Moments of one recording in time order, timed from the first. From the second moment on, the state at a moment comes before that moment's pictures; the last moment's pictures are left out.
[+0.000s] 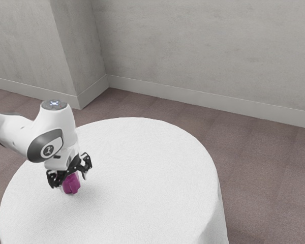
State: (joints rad) arm 0.15 -0.06 -0.08 -2.55 0.18 2.47 1.88
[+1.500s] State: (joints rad) arm 0.04 0.02 -0.13 -2.47 0.37 2.83 1.87
